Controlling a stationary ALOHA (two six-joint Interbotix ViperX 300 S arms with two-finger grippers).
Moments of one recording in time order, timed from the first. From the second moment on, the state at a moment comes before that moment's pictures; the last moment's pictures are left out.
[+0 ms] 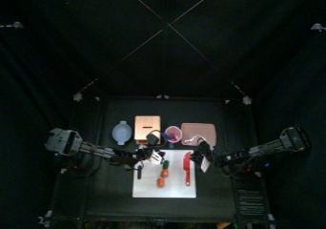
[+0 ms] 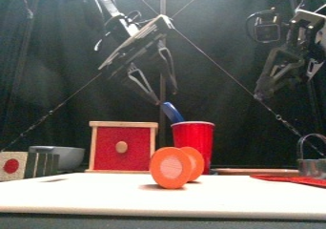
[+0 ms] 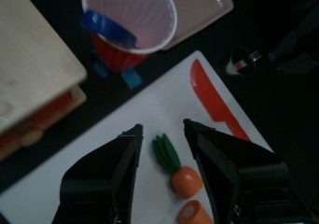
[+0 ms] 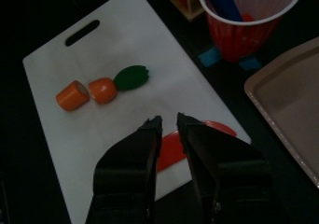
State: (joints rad) left arm -0.18 0.06 0.39 -2.33 -0.65 1.40; right arm 0.24 -0.59 1.06 -1.06 0.43 1.68
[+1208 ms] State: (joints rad) left arm -0.23 0.39 0.10 -2.74 -0.83 1.39; right arm 0.23 -0.60 1.18 -1.02 0.43 1.67
